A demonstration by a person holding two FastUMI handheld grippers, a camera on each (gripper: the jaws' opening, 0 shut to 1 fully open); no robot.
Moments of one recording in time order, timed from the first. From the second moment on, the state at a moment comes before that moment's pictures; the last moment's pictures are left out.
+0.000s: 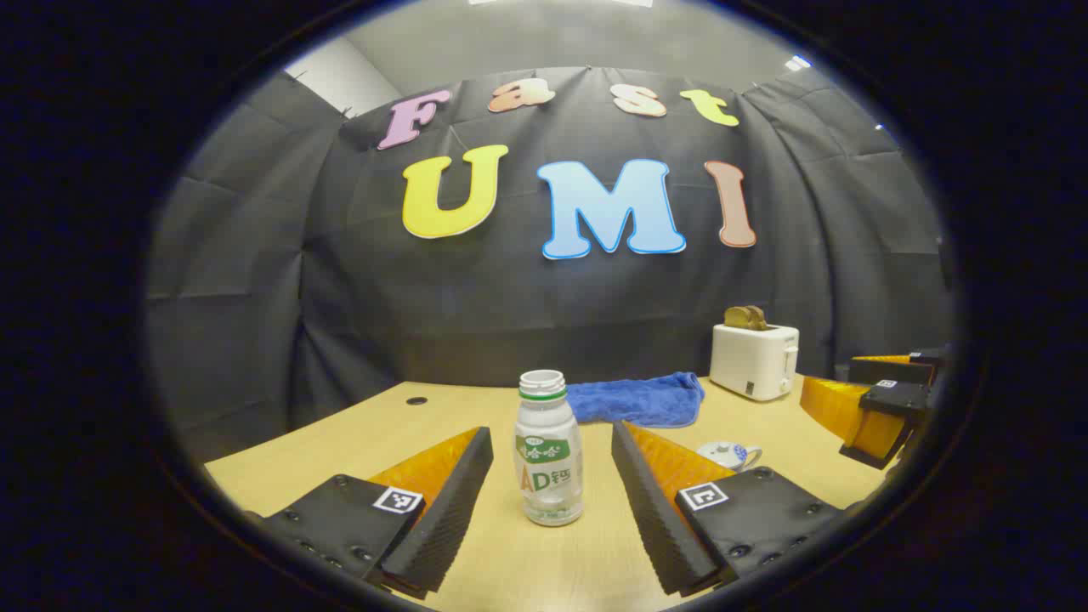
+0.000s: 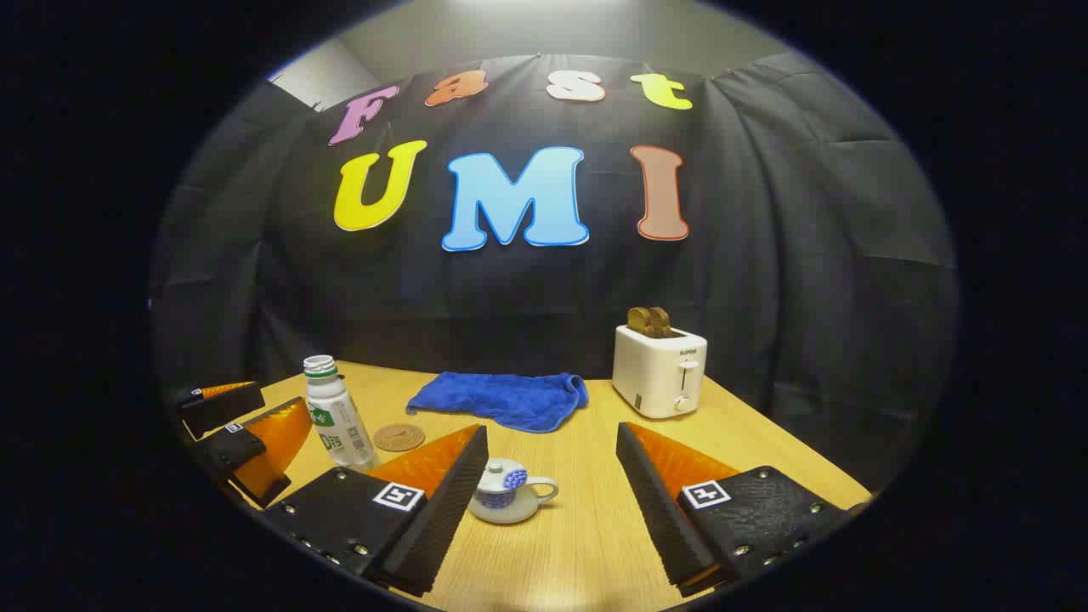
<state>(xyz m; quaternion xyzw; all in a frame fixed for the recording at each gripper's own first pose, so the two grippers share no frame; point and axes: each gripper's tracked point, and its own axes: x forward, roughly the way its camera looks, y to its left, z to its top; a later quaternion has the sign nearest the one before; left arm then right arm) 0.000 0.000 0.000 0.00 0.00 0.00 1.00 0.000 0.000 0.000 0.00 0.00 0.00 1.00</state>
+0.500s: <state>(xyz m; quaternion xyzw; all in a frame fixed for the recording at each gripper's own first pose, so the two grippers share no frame) 0.005 -0.005 -0.006 -0.01 0.01 -0.01 1.00 -0.006 0.007 0.007 -0.01 0.00 0.02 1.00</state>
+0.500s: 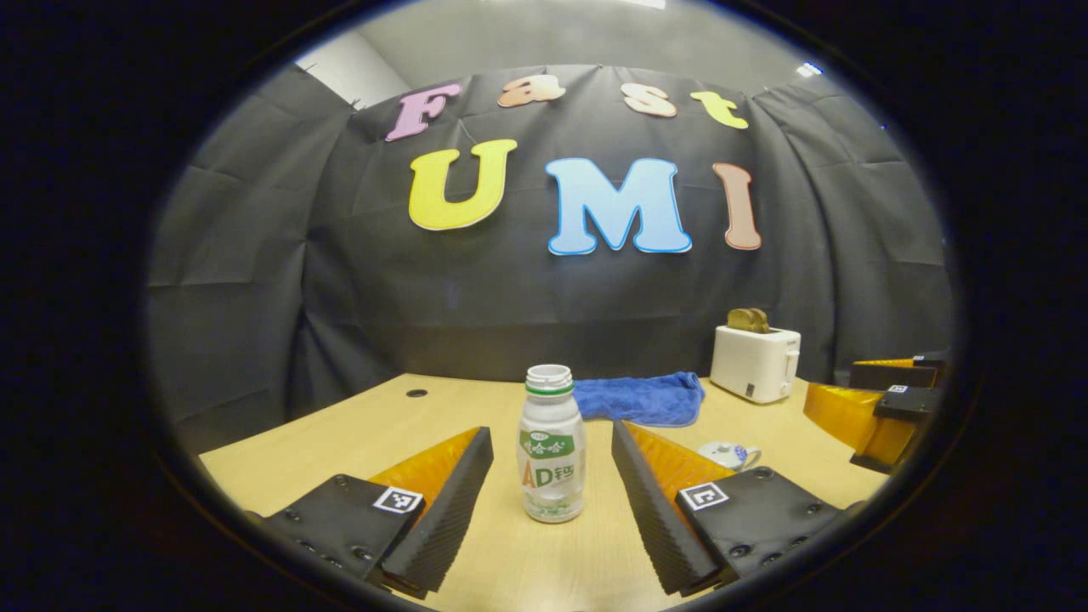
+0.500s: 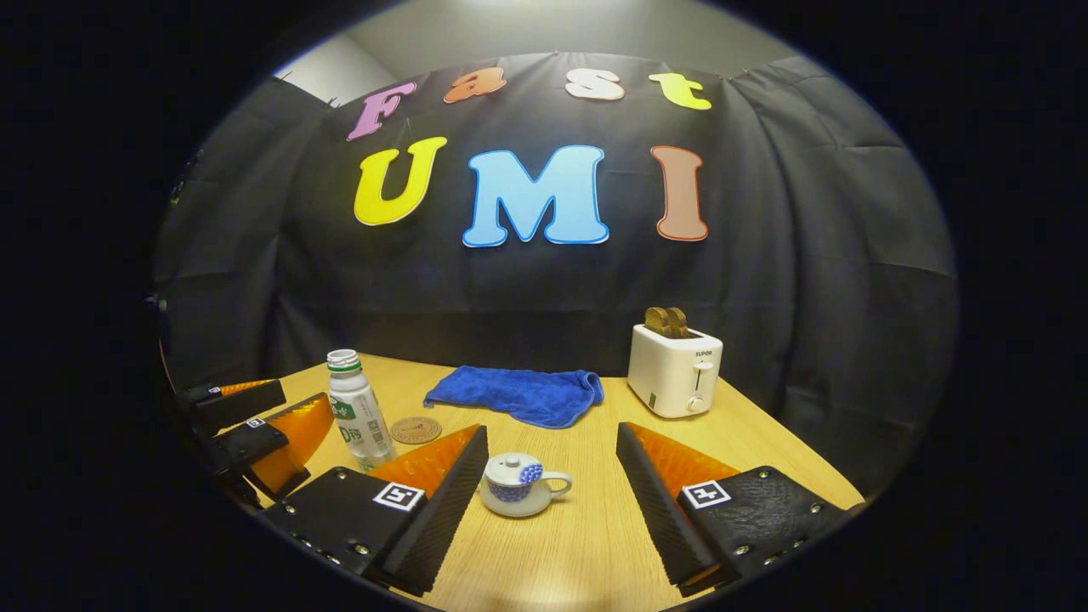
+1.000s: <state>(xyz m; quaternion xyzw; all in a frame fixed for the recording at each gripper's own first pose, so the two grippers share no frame) 0.020 -0.002 -0.013 0.00 0.02 -0.02 1.00 0.047 0.024 -0.032 0.01 0.07 0.05 1.00</state>
